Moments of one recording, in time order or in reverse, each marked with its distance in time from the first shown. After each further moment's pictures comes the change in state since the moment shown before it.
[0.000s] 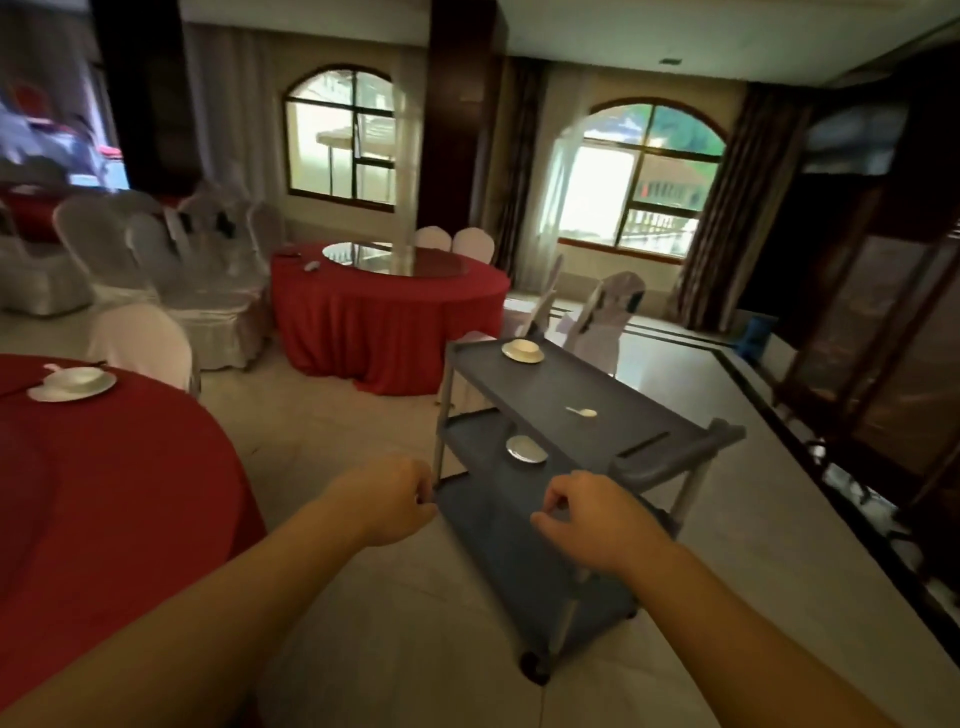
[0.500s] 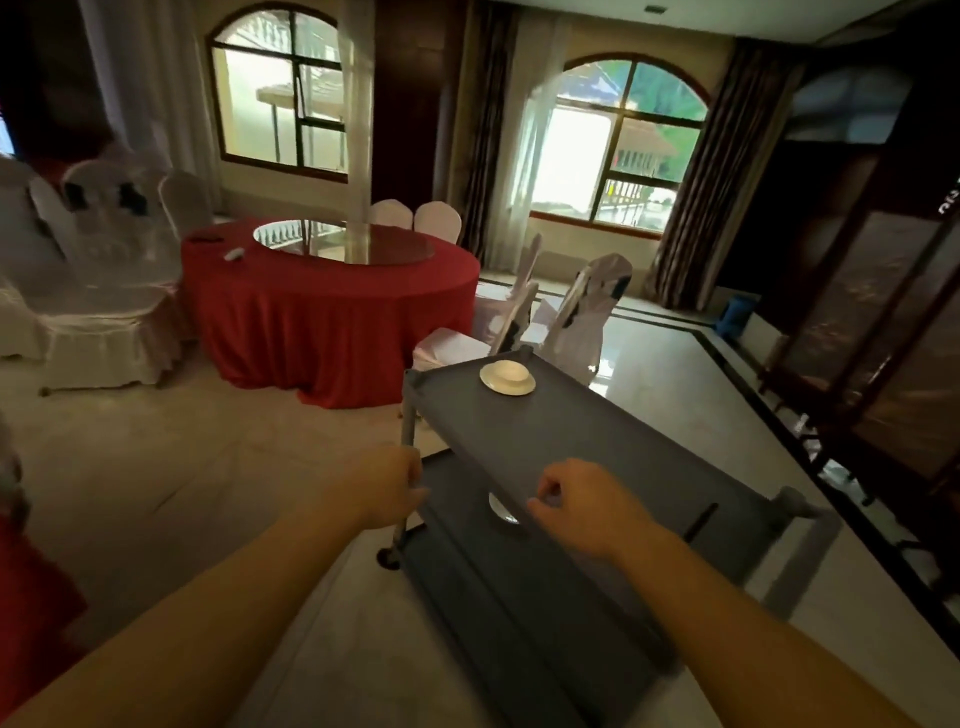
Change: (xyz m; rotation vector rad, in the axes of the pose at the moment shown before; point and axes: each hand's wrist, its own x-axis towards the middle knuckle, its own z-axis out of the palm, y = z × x) left_hand 0.445 -0.079 -0.008 -0.043 -0.051 0.005; right_hand 0.411 0.109 0.019 0.052 -0.012 0.113
